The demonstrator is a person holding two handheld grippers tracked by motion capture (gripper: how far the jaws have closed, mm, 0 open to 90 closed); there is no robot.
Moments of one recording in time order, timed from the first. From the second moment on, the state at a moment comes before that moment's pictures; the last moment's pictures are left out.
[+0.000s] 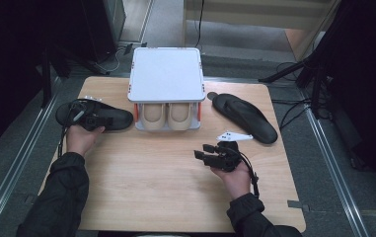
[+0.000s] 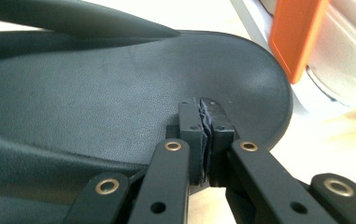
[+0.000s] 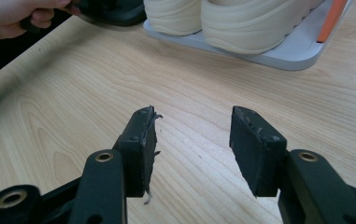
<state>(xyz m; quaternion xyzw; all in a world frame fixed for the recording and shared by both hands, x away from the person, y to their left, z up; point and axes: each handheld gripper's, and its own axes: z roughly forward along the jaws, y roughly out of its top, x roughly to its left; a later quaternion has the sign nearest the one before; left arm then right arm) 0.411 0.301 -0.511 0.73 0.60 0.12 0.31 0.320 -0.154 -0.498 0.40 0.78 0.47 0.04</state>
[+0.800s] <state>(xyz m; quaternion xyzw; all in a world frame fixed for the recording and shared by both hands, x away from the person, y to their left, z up) 0.361 0.311 -0.511 0.73 0.59 0.11 0.31 0.339 -0.138 -0.496 0.39 0.79 0.47 0.02</state>
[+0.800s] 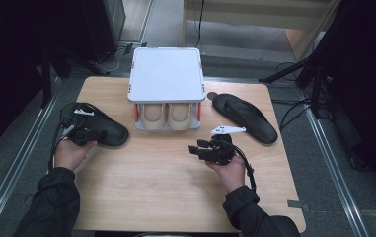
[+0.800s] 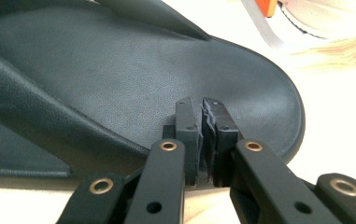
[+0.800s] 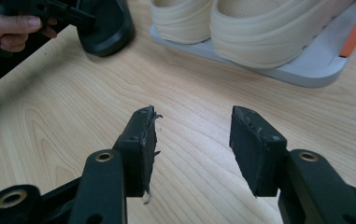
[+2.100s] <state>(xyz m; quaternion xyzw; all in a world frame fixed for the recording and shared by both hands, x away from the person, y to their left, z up) 0.336 0.388 -0.491 0.66 0.66 0.14 0.33 0.340 -0.137 -0.494 0.39 0.79 0.47 0.03</state>
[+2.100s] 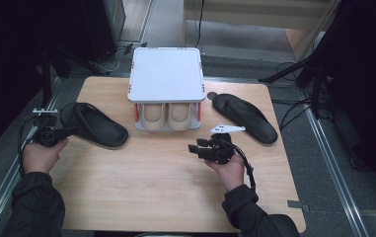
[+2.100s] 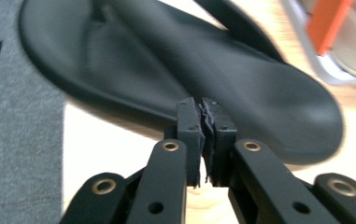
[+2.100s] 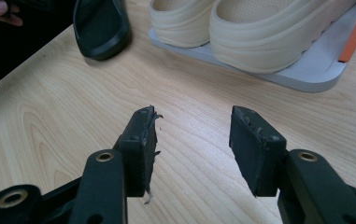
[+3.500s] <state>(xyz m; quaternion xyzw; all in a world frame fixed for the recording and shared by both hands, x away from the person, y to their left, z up) 0.429 0.380 -0.526 0.66 0.67 0.16 0.29 0.302 -0.173 -0.496 0.43 0.77 0.46 0.07</state>
